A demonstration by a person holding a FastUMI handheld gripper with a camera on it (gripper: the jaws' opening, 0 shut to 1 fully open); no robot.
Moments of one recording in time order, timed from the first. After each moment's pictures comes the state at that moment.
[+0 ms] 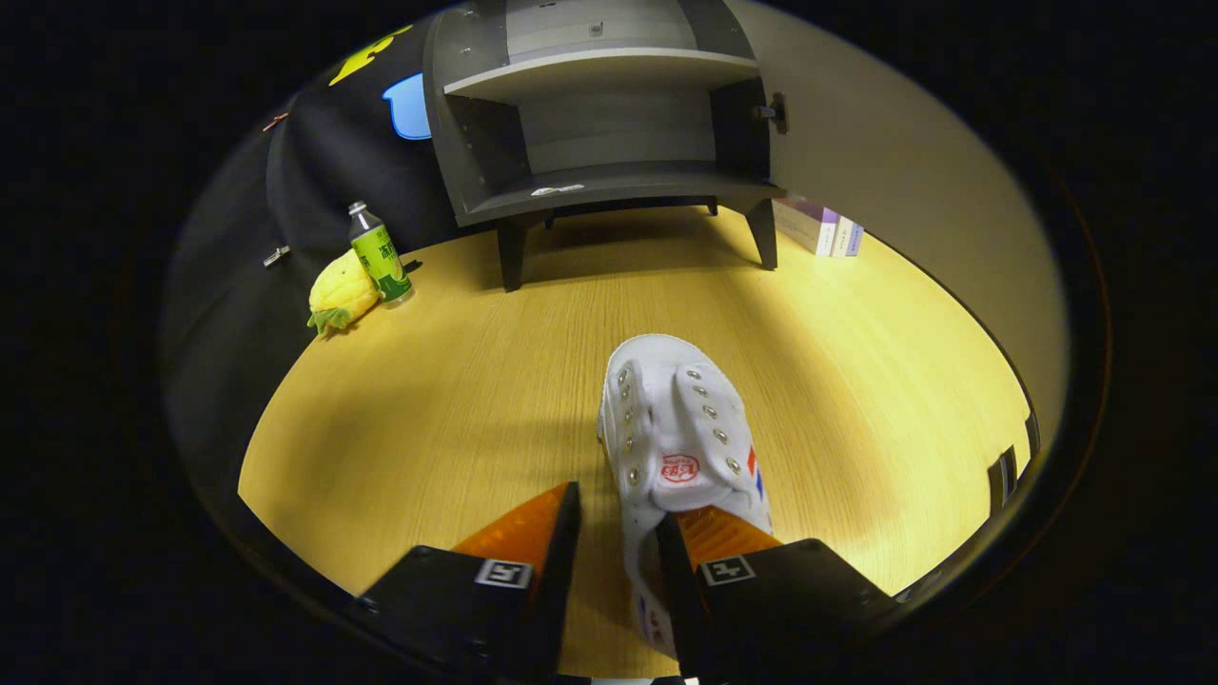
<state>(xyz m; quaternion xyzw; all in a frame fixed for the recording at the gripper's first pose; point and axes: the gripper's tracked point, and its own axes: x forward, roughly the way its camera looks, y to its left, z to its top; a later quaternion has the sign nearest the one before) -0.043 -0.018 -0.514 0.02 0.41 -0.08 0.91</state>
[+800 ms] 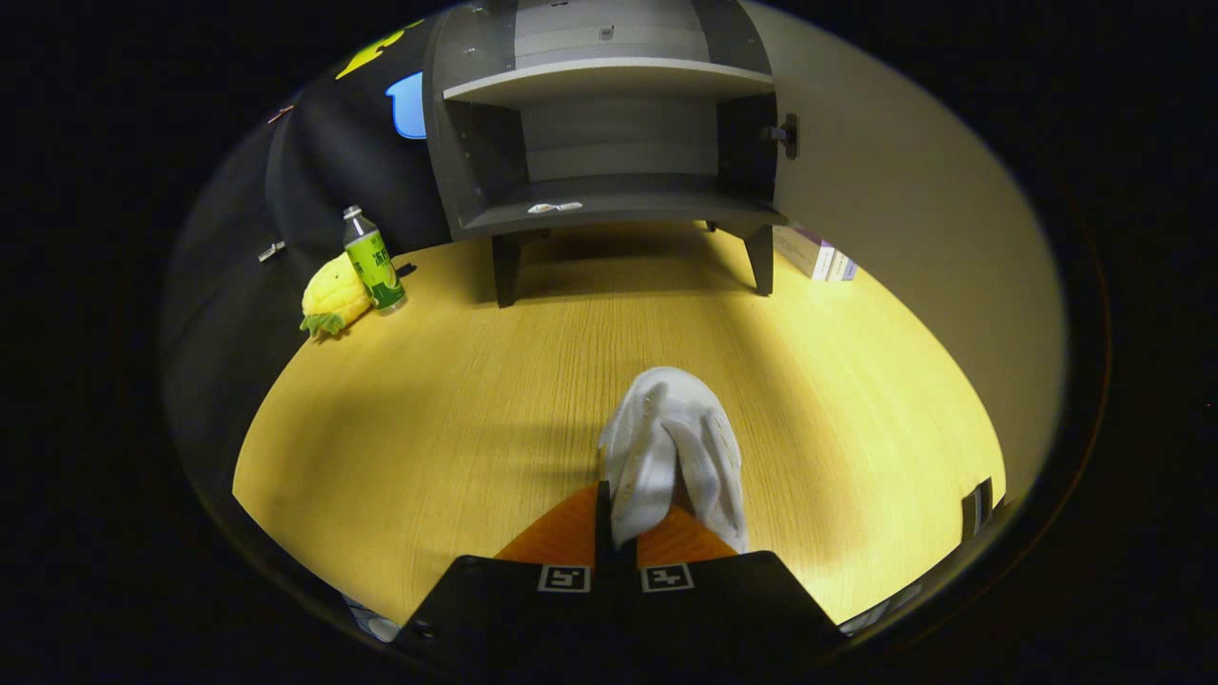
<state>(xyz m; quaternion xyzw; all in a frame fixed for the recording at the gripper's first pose) -0.026 -0.023 -0.473 0.00 0.39 -0.08 0.92</state>
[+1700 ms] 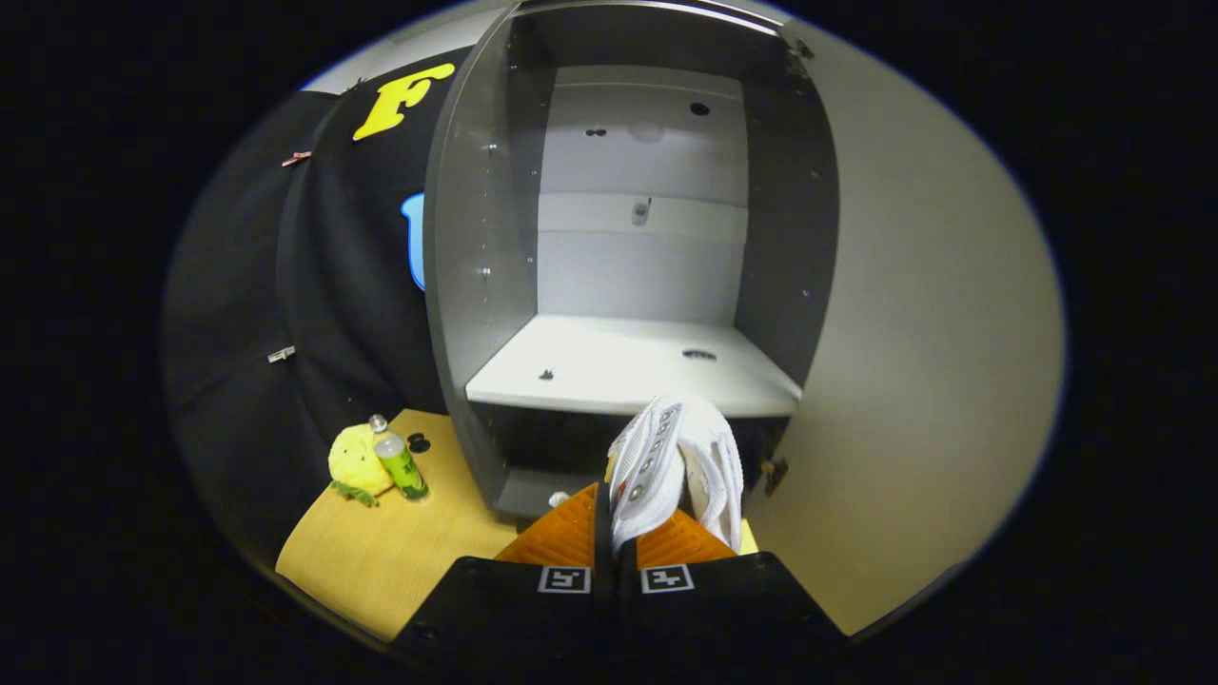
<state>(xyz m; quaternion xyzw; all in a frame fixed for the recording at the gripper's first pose) 0.169 0.012 -0.198 -0.07 0.21 -0.05 0.97</state>
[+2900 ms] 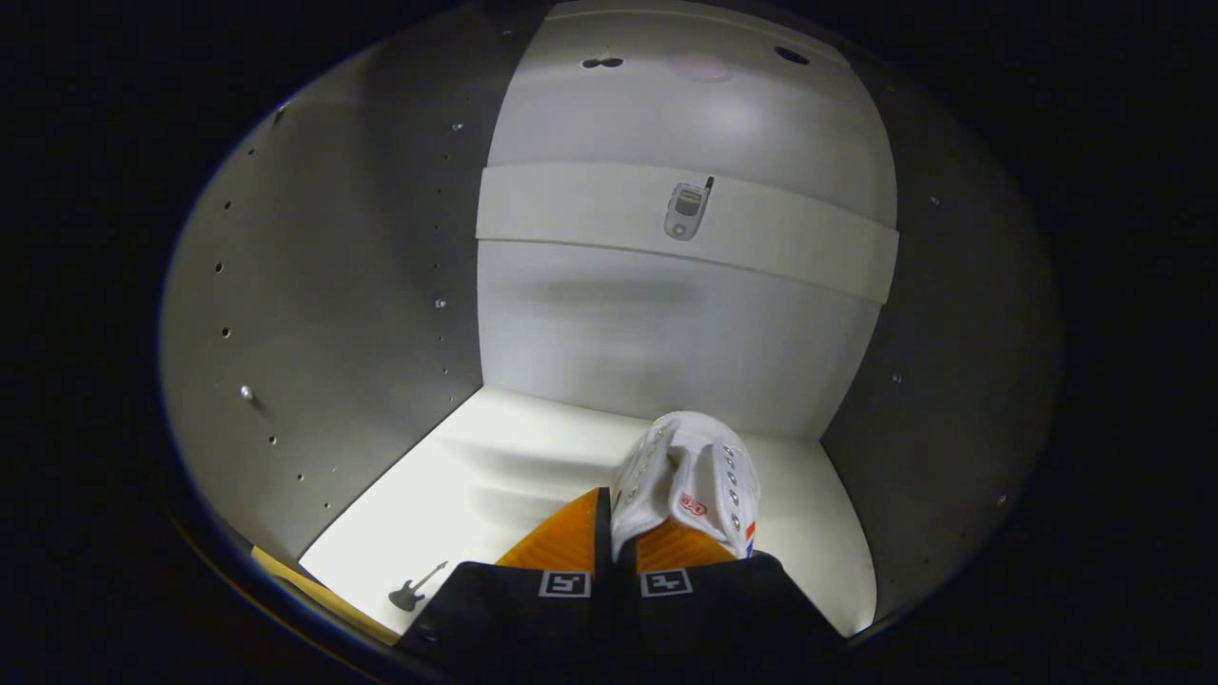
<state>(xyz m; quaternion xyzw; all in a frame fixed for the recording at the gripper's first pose) 0.436 -0.029 -0.214 -0.09 0.22 0.00 0.97</state>
